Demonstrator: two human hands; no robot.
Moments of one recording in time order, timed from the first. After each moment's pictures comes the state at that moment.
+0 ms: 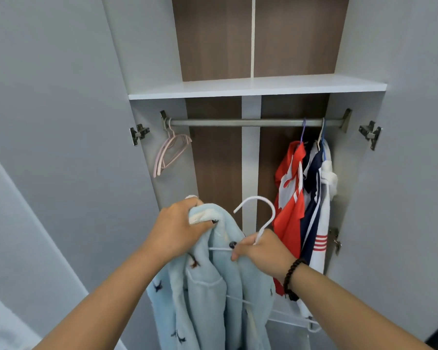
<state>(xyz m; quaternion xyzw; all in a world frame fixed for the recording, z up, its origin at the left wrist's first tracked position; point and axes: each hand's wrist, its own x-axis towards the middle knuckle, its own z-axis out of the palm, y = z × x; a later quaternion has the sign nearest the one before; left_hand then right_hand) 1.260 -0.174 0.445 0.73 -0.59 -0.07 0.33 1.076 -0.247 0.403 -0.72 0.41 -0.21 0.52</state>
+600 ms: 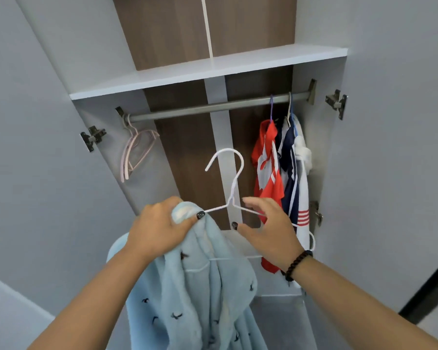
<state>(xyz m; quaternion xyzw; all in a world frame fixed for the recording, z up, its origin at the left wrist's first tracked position) 1.274 -0.221 0.421 0.74 -0.62 -0.02 0.27 1.049 -0.271 0.382 -0.71 0.44 -0.43 0.33</state>
